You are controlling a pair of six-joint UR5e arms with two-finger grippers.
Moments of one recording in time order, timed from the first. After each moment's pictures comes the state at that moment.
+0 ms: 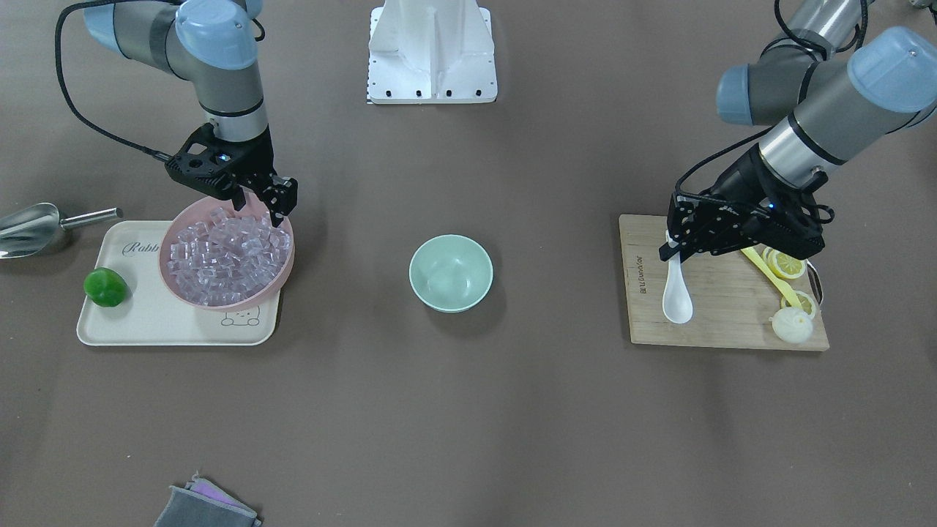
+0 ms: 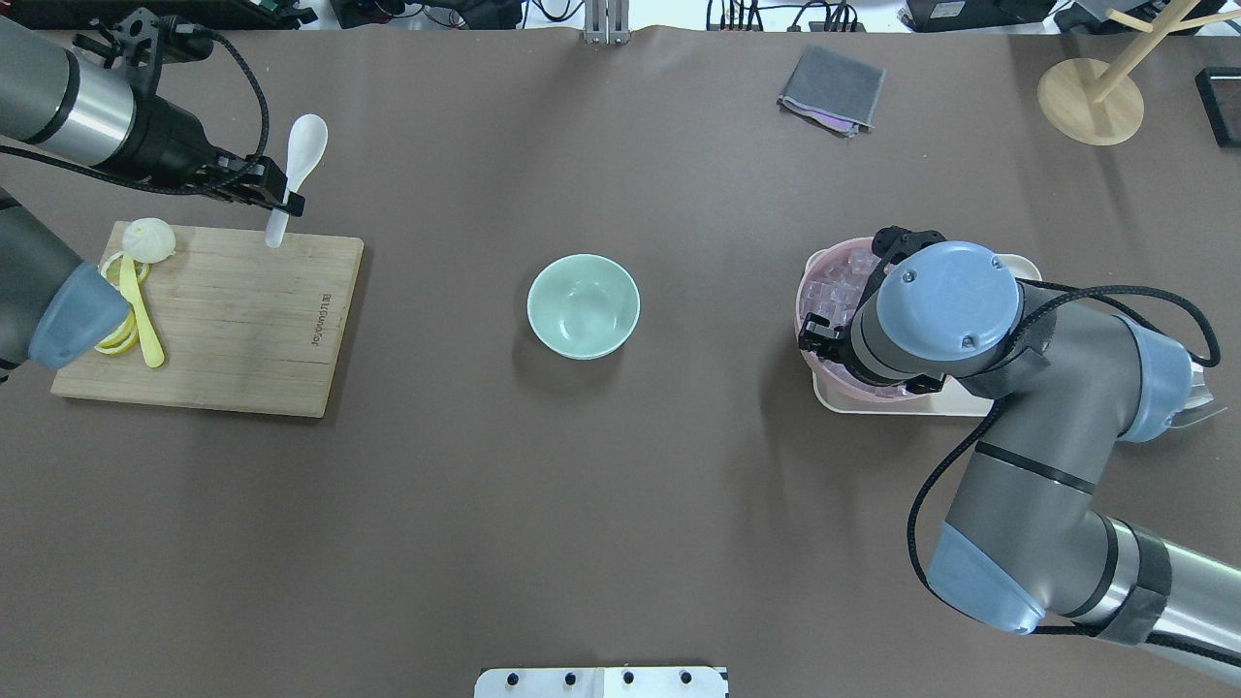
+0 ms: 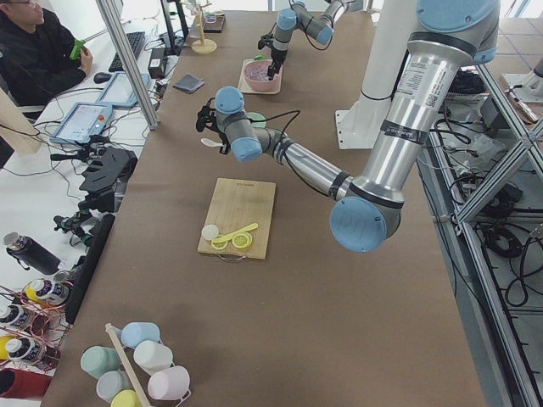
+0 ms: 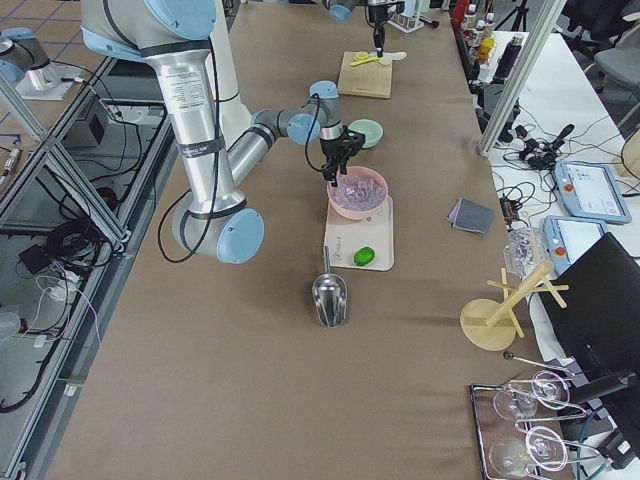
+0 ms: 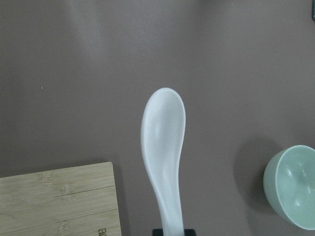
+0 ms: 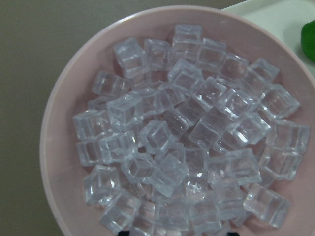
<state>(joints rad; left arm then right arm) -1.01 -1.91 -1.70 -2.15 -2.31 -0.87 0.56 -1.24 1.97 -1.66 1.71 1.57</state>
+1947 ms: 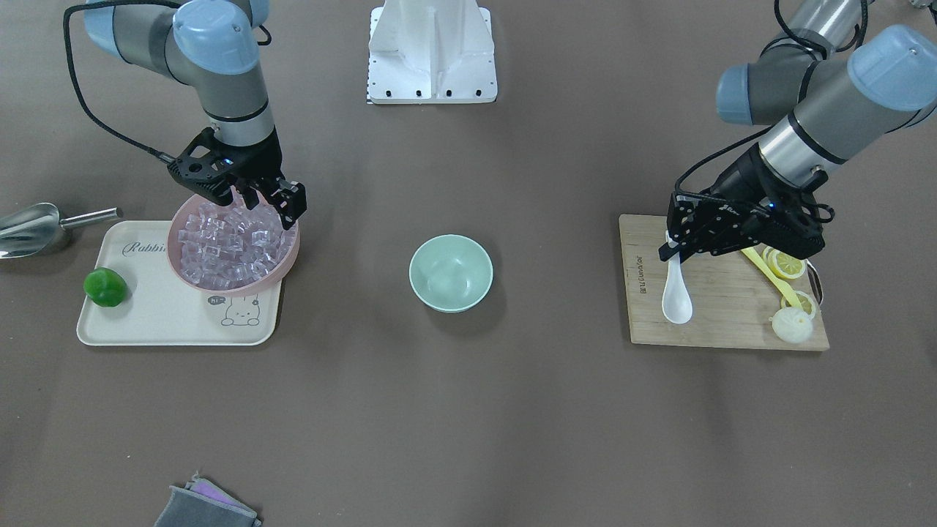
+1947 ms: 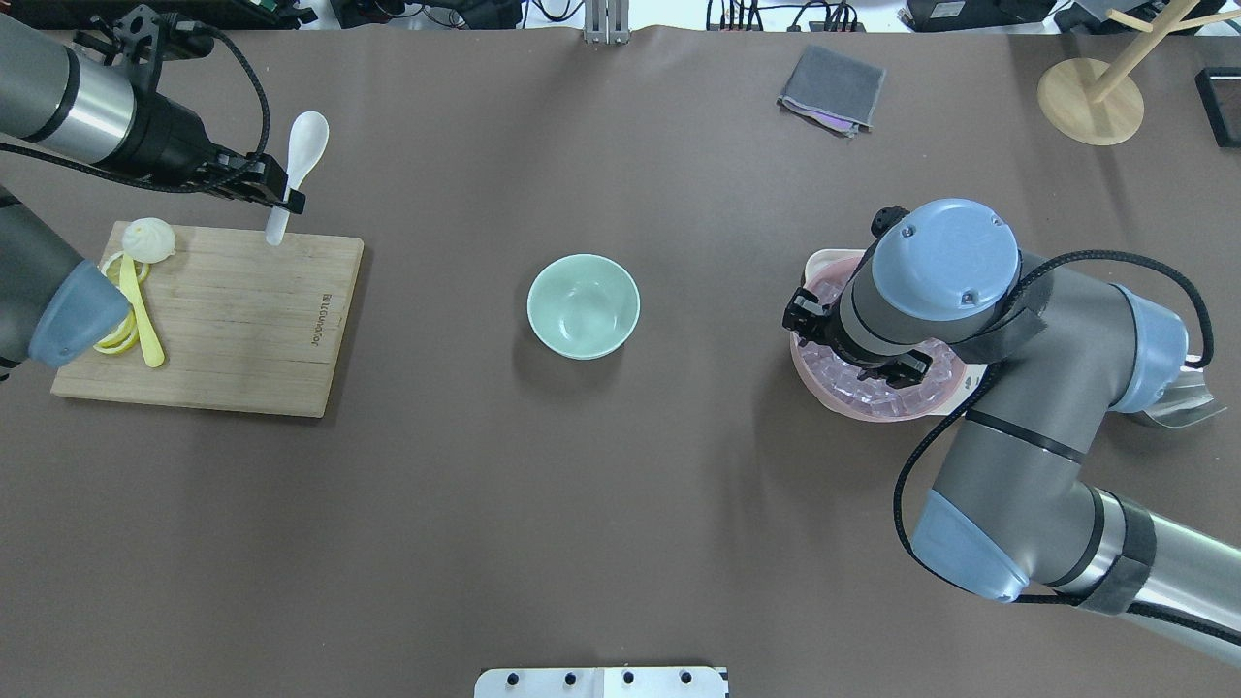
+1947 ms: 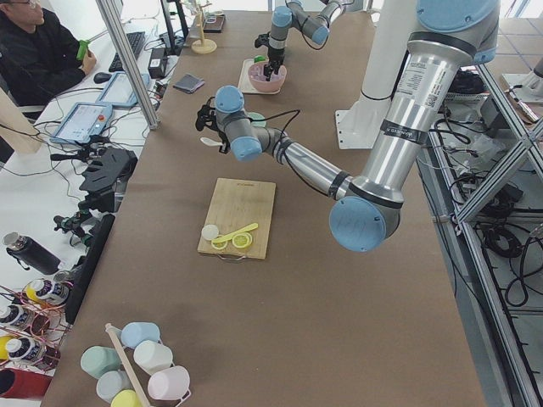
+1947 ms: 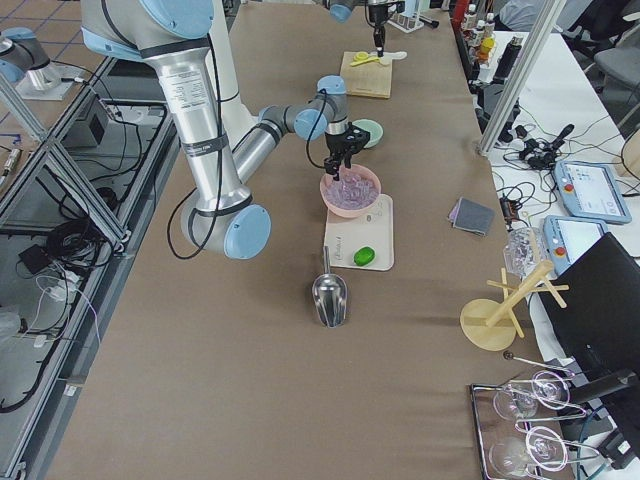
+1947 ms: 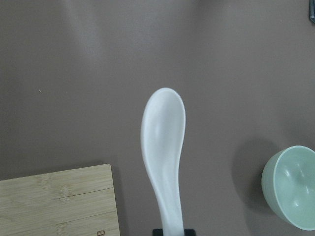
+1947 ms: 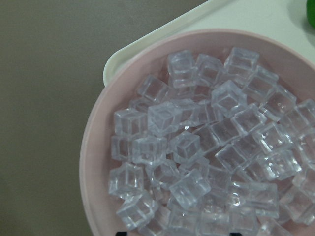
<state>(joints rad) -1.01 -1.92 -1.70 -2.14 -2.30 -0.87 0.60 -1.20 1.96 -1.66 1.81 1.70</state>
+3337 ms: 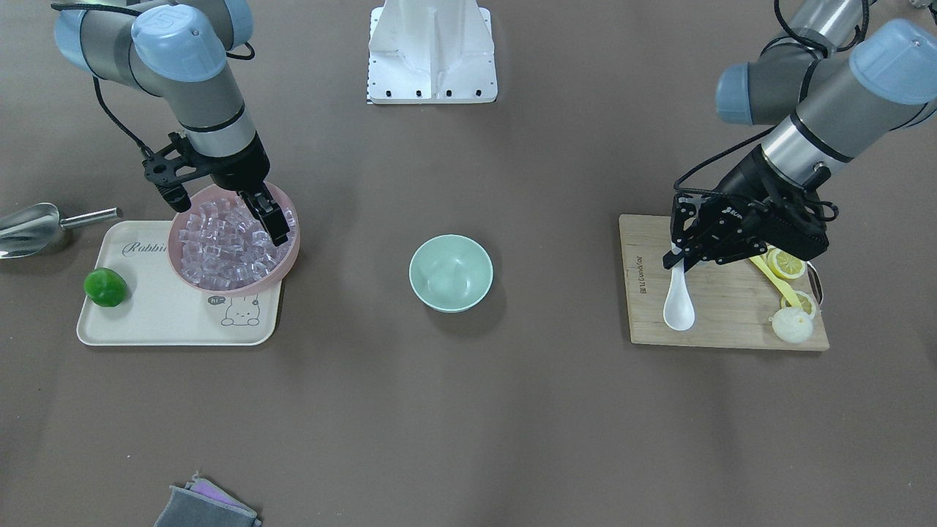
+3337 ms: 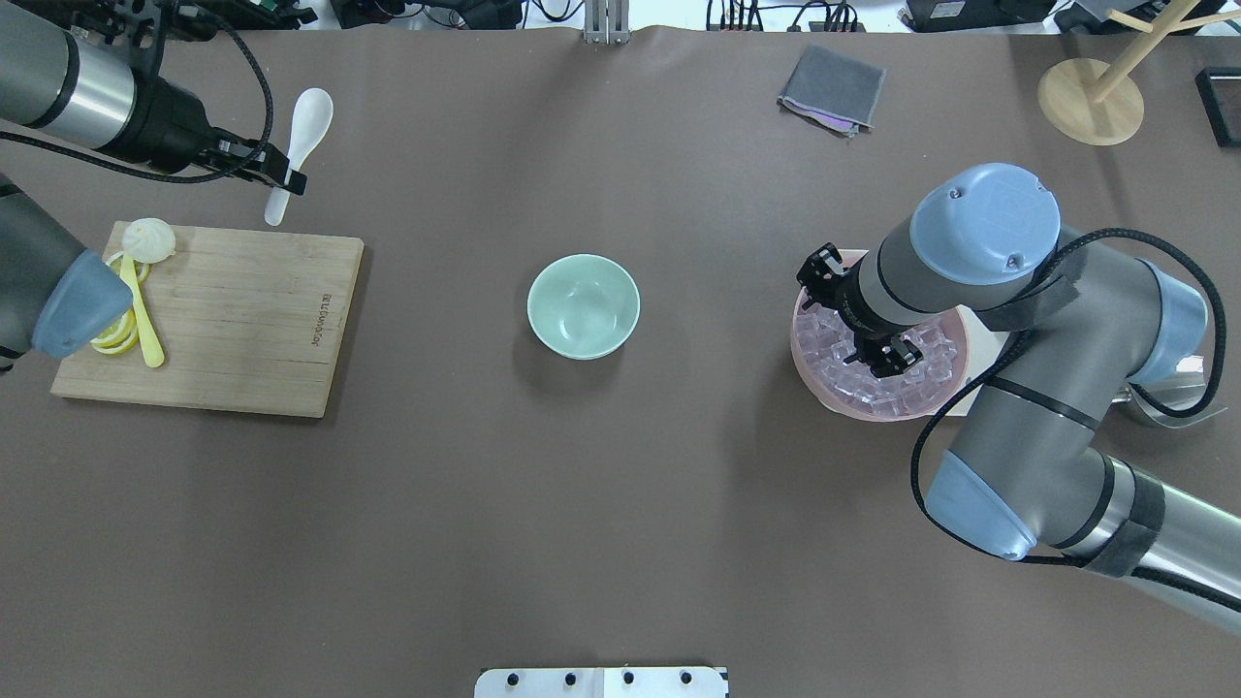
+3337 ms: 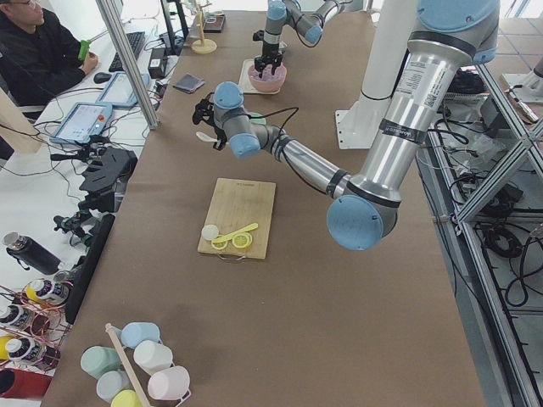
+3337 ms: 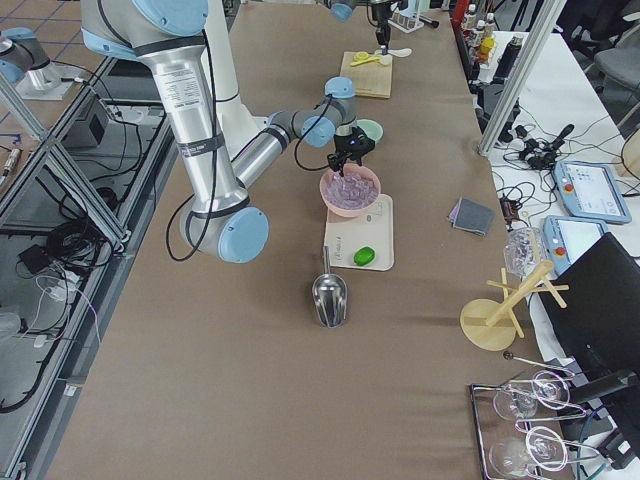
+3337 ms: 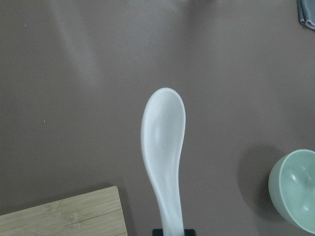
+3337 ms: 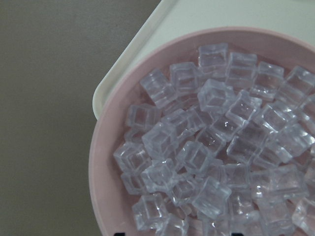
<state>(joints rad) -1.02 -1.94 -1.70 -2.15 -2.26 -0.77 0.65 -1.21 1.90 -1.50 1.87 2.06</state>
